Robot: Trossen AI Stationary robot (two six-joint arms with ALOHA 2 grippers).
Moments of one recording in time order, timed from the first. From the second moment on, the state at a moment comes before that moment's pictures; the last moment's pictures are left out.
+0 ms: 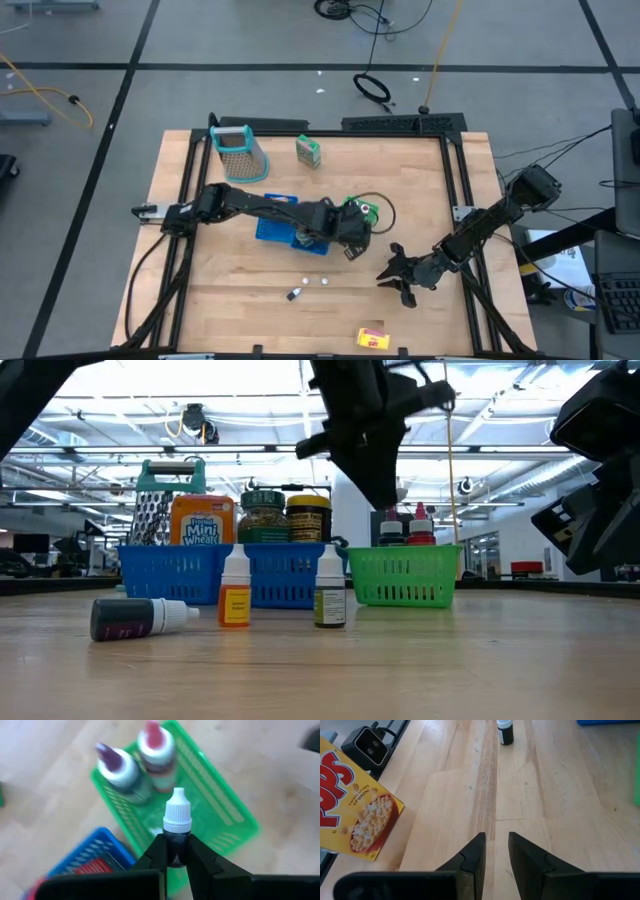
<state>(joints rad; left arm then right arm) -0.14 2.24 2.06 -0.99 -0.37 -0.67 0.67 1.46 0.36 0.48 0.29 0.57</state>
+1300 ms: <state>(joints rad) -0.08 2.25 1.98 -0.86 -0.39 -0.58 0.67 1.46 0.36 0.48 0.32 0.59</state>
